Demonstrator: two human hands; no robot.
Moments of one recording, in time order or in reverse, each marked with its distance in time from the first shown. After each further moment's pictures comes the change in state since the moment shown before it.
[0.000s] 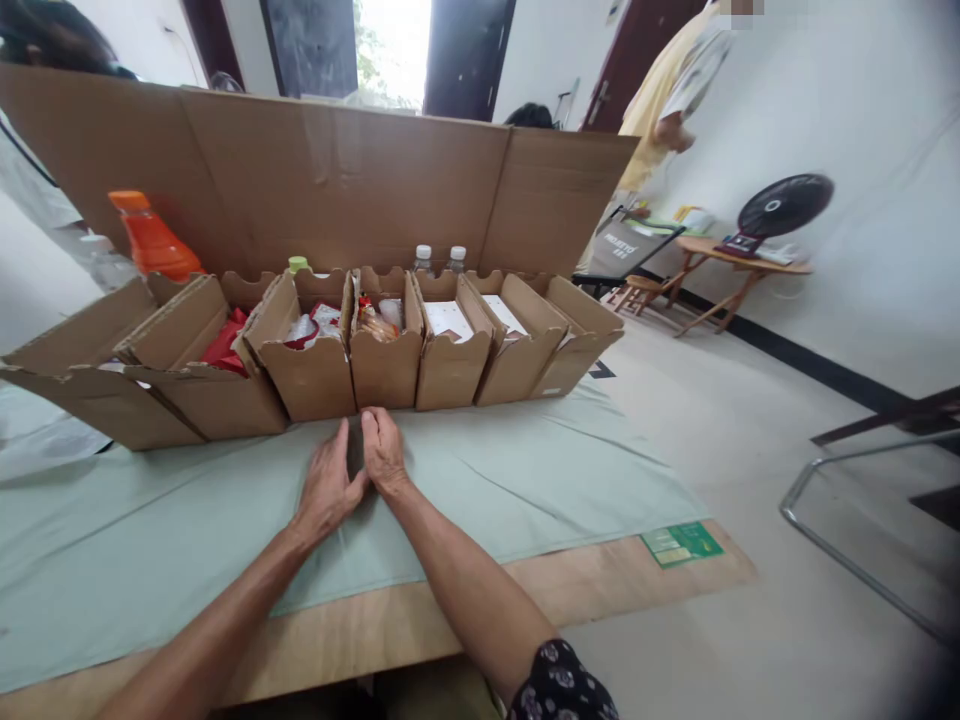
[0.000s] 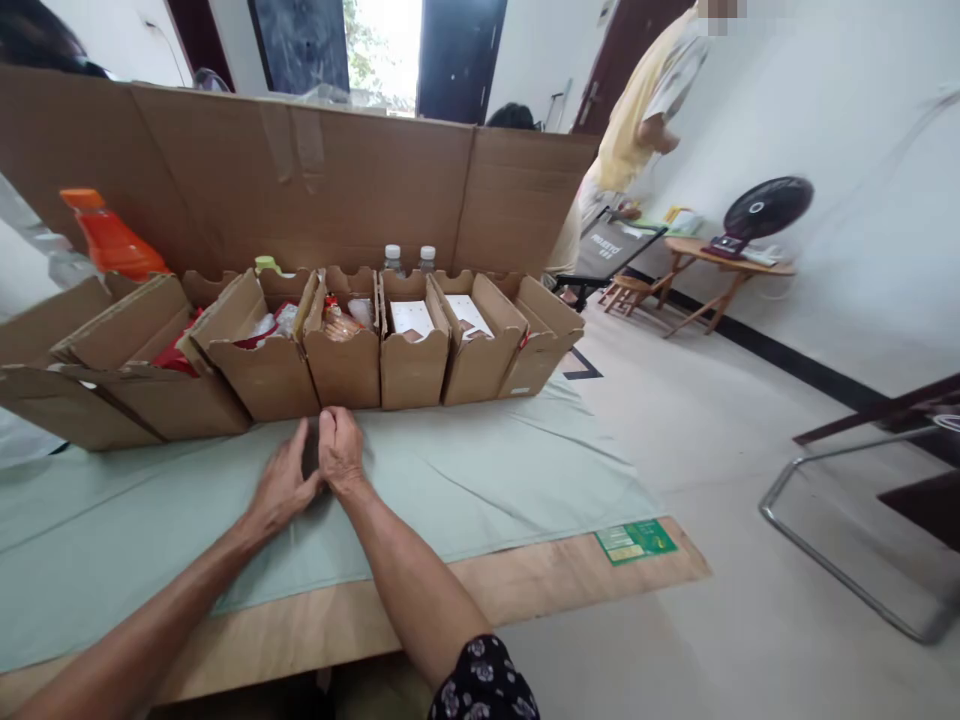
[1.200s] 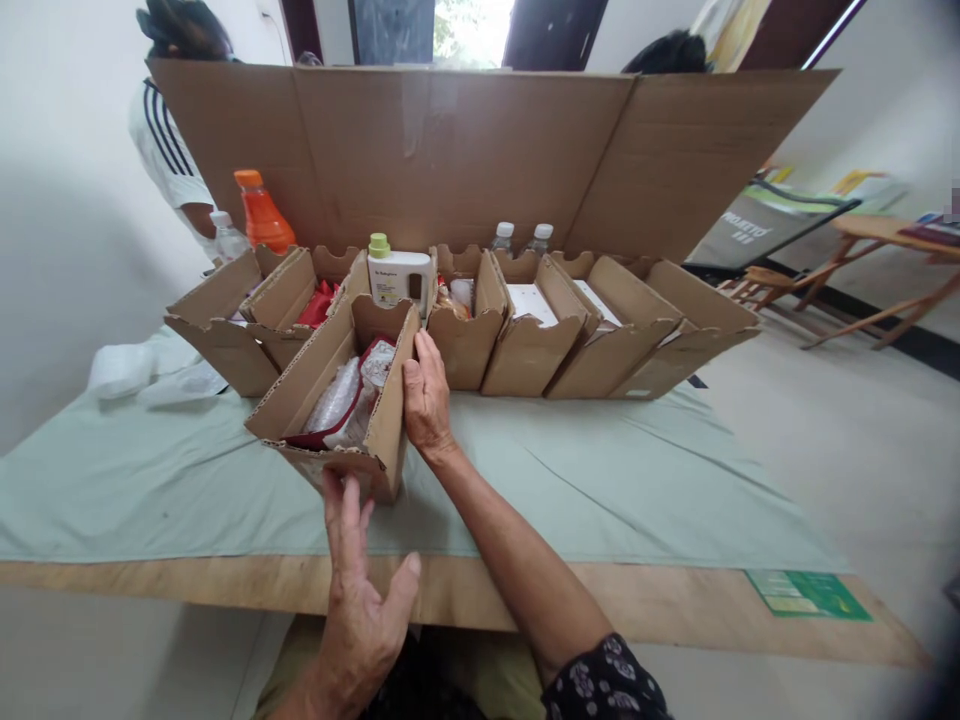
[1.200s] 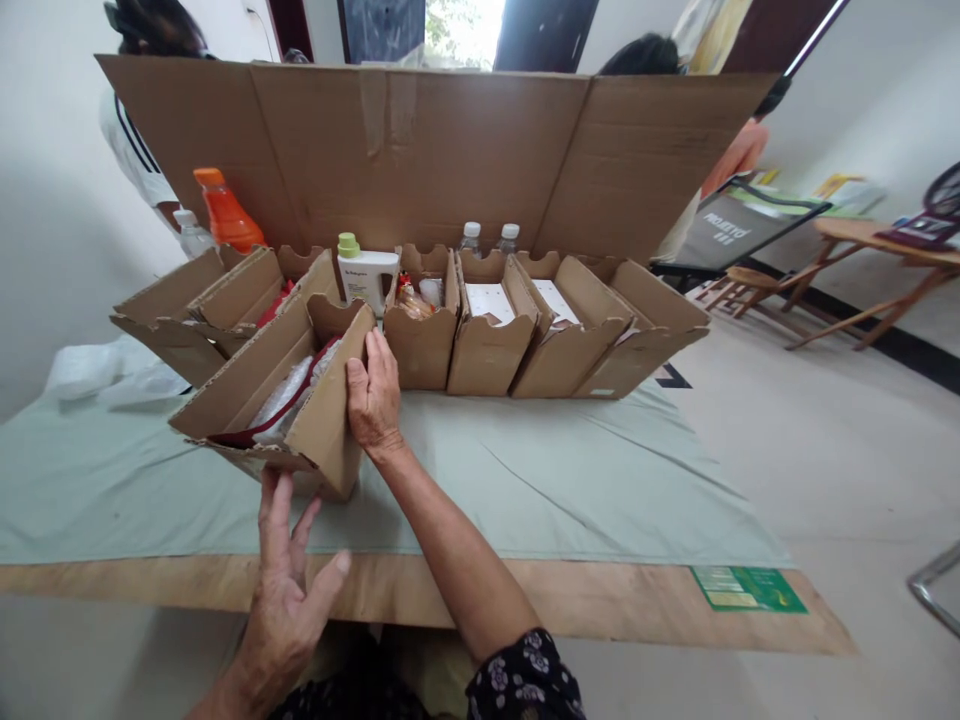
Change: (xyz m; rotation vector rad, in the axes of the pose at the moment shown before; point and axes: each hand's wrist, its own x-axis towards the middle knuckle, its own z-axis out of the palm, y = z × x) left_hand -0.137 0.102 -0.052 -0.434 0.399 -0.197; right_hand 0.015 -0.076 0.016 0.066 0.040 -0.436
